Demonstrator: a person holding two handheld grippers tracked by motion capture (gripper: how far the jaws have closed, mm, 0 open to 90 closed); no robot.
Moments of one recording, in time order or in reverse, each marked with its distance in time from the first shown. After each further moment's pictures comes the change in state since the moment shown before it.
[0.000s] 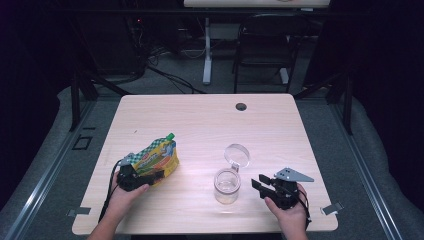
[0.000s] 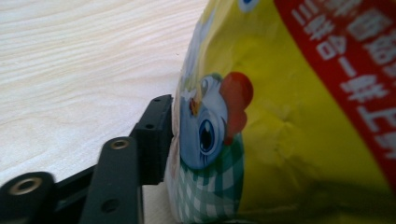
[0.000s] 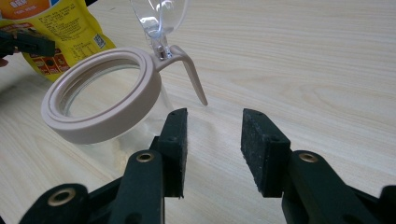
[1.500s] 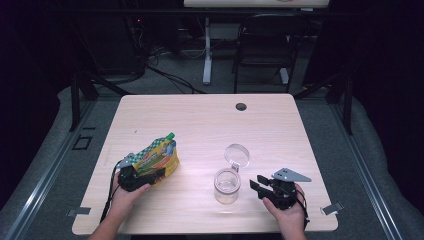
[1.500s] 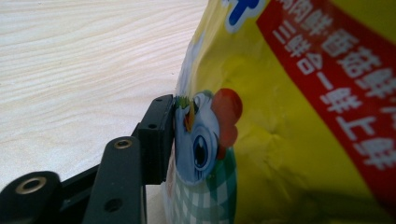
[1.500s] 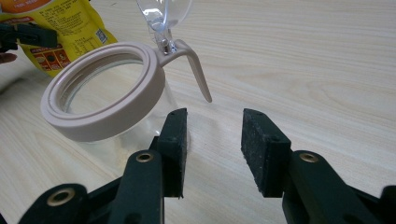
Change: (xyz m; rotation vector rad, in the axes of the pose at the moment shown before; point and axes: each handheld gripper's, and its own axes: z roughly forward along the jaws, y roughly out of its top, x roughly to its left) left arm 0.000 -0.002 0.002 -0.078 -0.003 0.013; right arm 0.003 -0.001 0.004 0.015 0.009 -0.001
